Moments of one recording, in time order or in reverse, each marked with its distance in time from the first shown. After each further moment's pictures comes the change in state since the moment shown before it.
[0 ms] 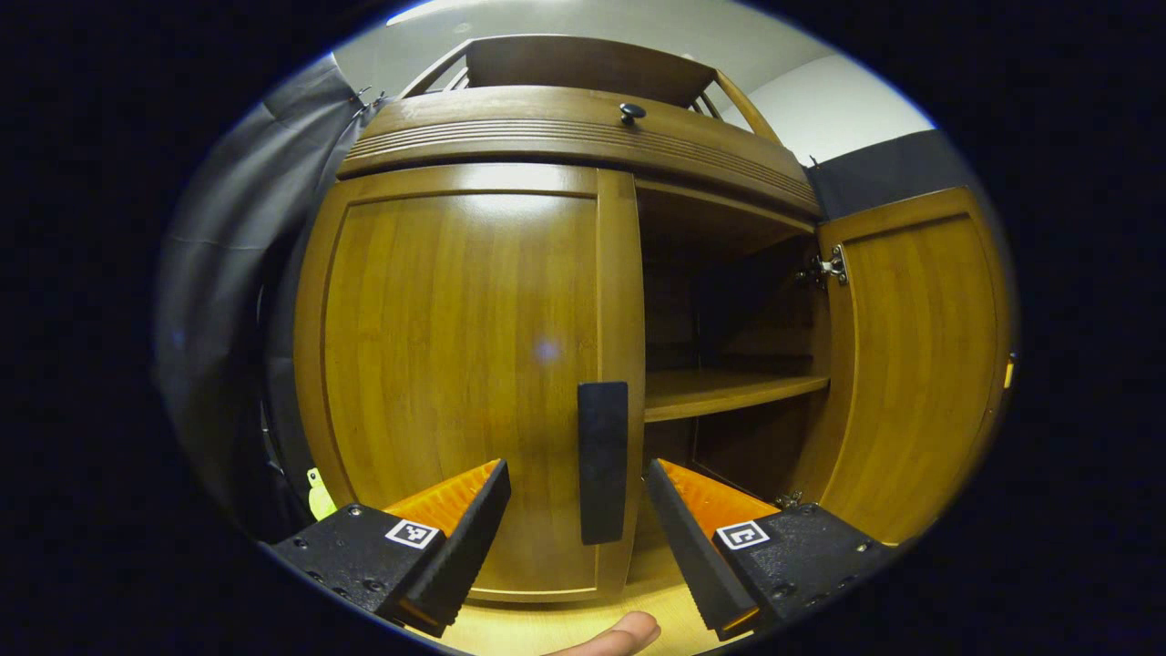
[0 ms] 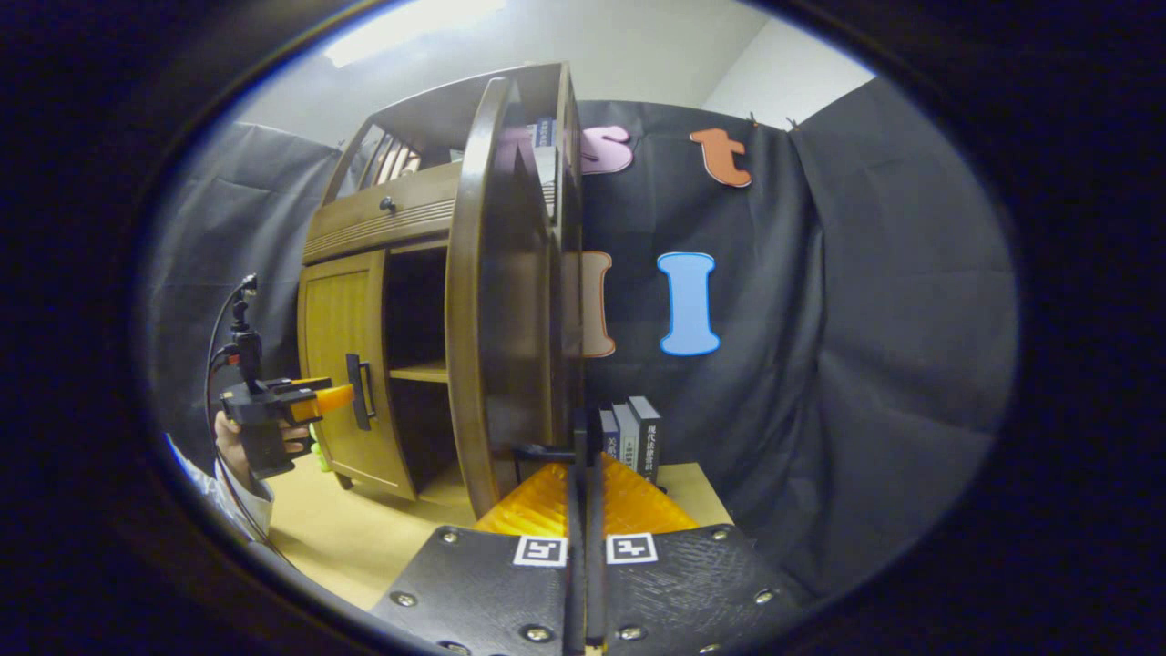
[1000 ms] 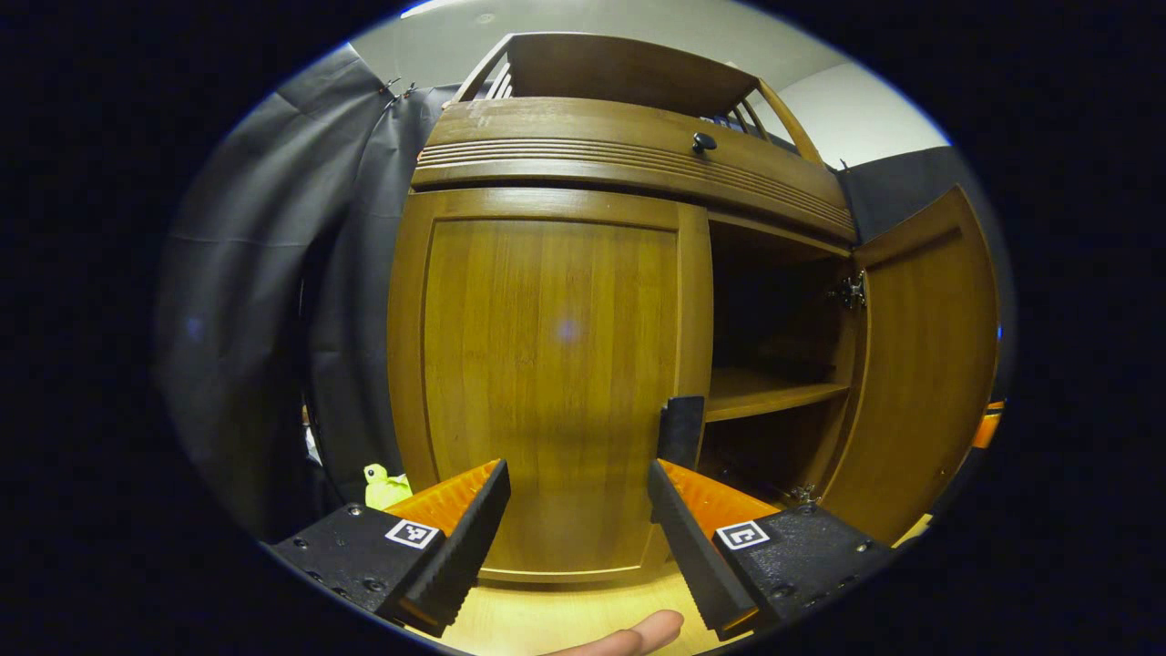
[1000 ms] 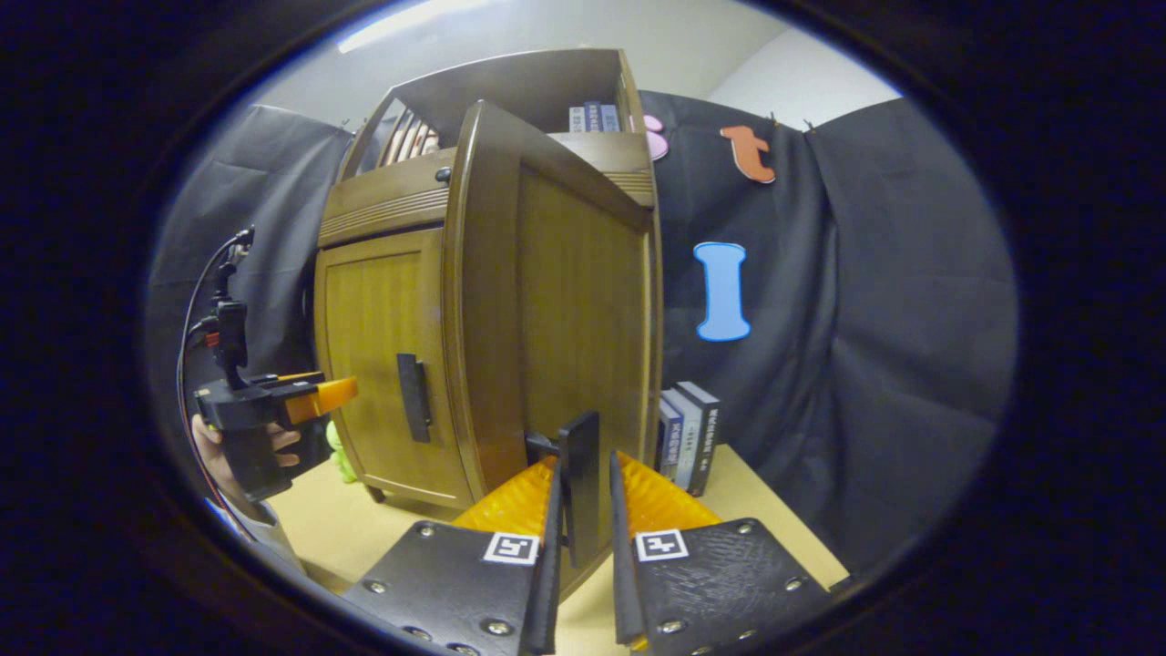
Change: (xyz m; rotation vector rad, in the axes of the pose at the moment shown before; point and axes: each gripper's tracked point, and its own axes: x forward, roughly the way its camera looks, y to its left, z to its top) left arm -0.048 0.056 0.021 -0.038 0.060 0.072; right arm 0.016 0.140 0.002 -0.001 0.051 -0.093
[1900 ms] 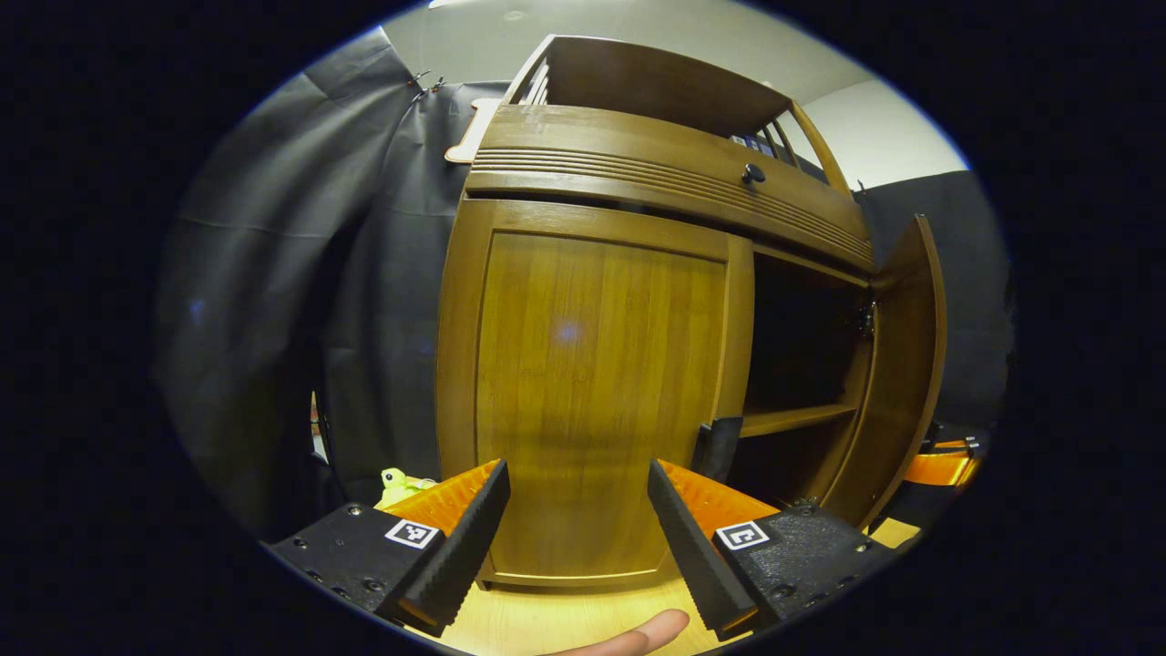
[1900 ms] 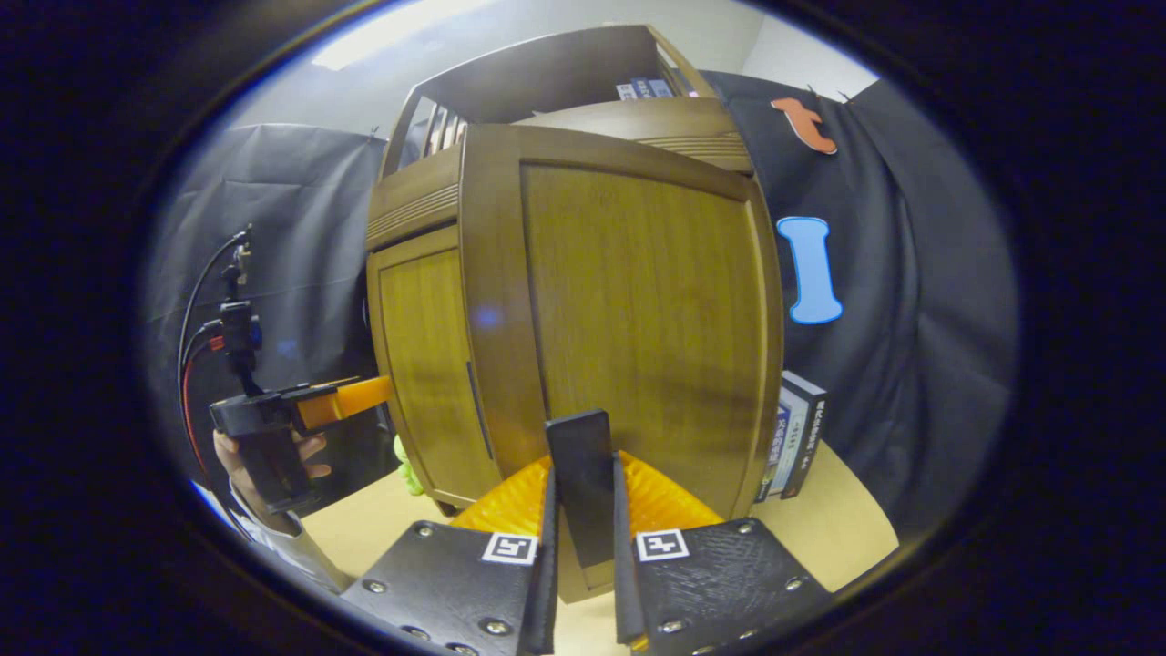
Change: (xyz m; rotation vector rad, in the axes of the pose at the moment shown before) left arm -0.012 0.042 0.018 -0.039 -0.016 0.006; right arm 0.048 0.093 0.006 0.081 0.035 0.263
